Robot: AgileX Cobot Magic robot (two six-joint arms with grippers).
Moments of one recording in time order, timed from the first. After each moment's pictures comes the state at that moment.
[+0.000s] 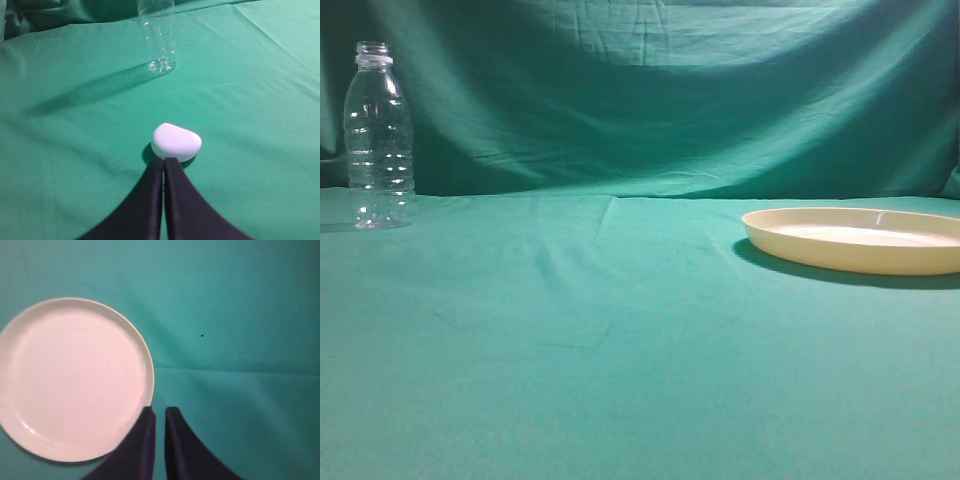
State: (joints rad) left arm 0.00 -0.02 0.02 -0.12 0.35 0.33; right arm 0.12 1.58 -1.47 -0.07 1.13 0.06
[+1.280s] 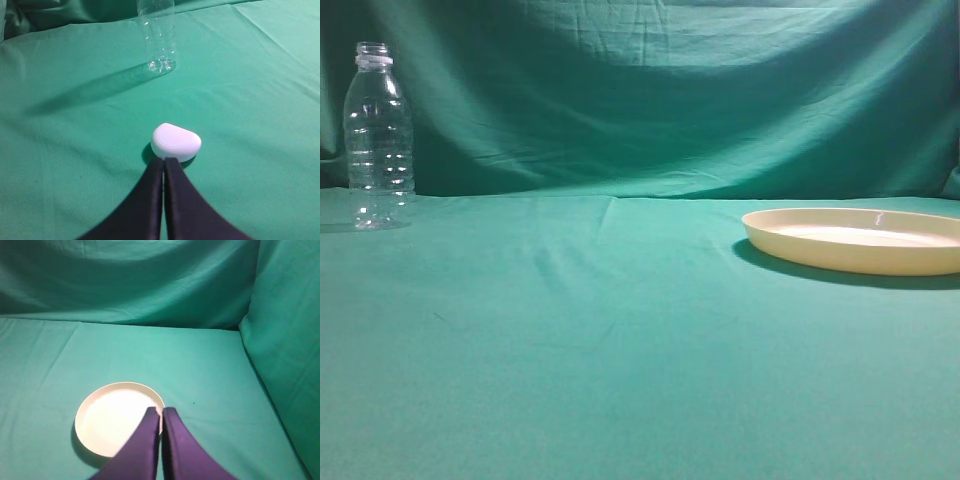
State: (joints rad) left arm 0.00 -0.02 0.02 -0.12 0.35 0.33; right arm 0.12 0.35 -0.86 0.00 0.94 -0.01
